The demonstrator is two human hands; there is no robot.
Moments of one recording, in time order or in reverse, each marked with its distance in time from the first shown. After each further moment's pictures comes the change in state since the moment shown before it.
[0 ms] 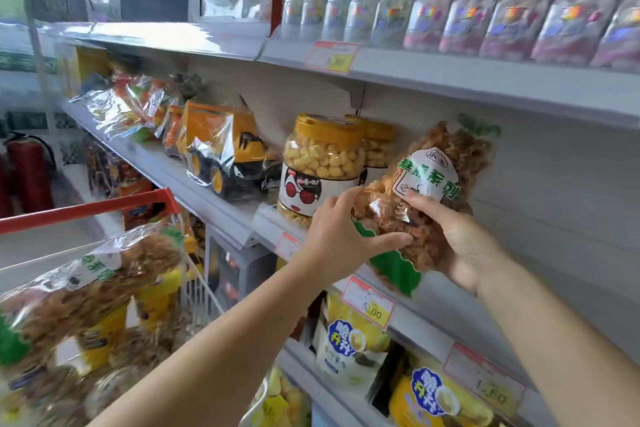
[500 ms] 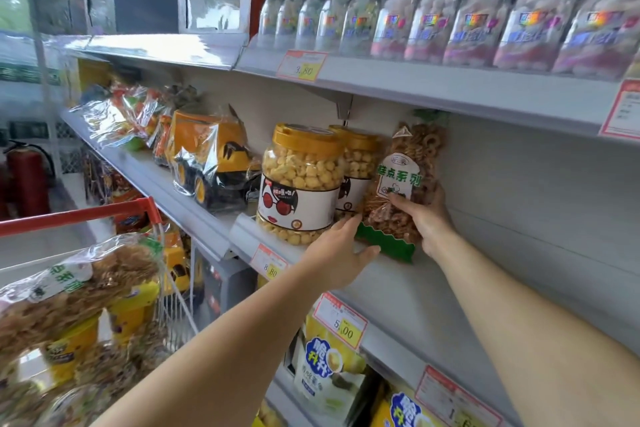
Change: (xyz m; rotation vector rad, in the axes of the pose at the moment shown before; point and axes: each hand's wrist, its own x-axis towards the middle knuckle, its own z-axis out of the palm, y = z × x) left_hand 0.046 -0.007 0.050 0.309 -0.195 -0.003; right_hand 0.111 0.007 -0.038 -0.096 0.180 -0.238
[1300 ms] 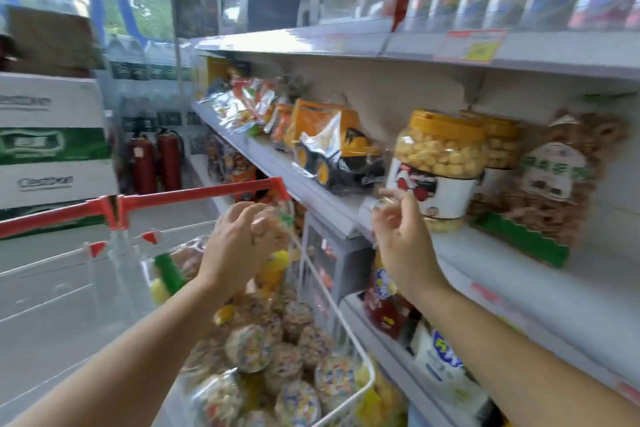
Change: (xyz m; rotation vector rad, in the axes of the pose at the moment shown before) left_hand -0.167 -0.220 -0.111 0.127 0.626 -0.361; right_hand -0.177 0.006 0.183 -0.255 -0.314 -0.303
